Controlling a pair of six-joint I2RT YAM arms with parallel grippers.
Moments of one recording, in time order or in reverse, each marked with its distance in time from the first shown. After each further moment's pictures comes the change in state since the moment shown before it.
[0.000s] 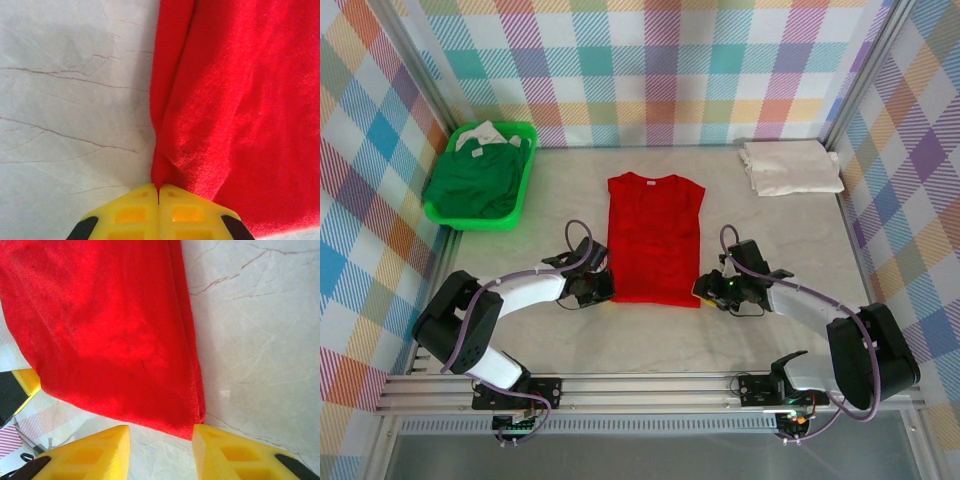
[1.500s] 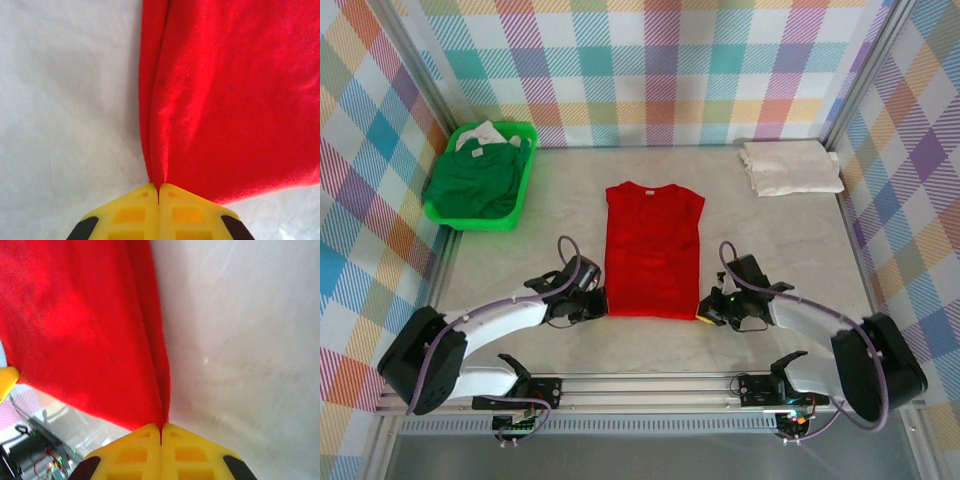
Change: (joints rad) left arm -0.085 -0.282 -0.177 -0.053 -0.009 0.029; right arm 0.066 -0.101 -0.111 -0.043 -0.060 0.025
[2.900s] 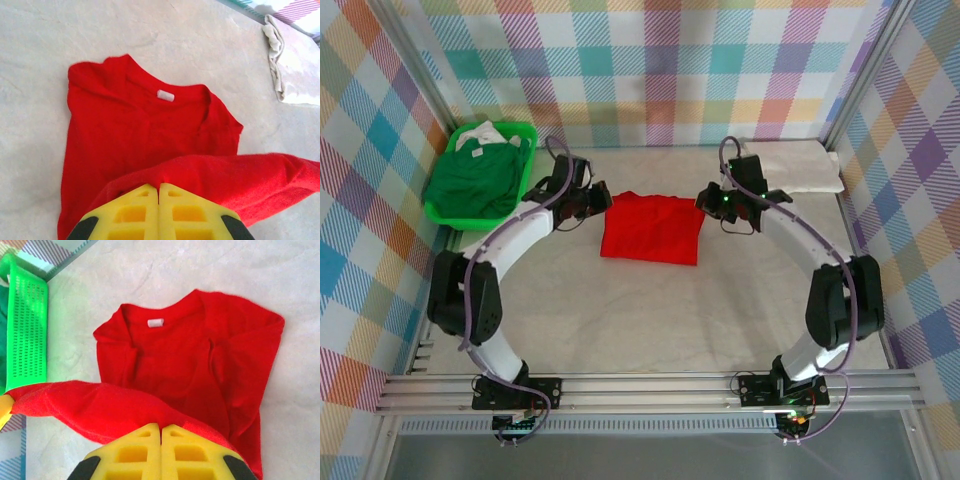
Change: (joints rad) left arm 0.340 0.470 0.808 -0.007 0.059 0.216; right arm -0.188 0.450 0.853 -0.105 0.212 -0.196
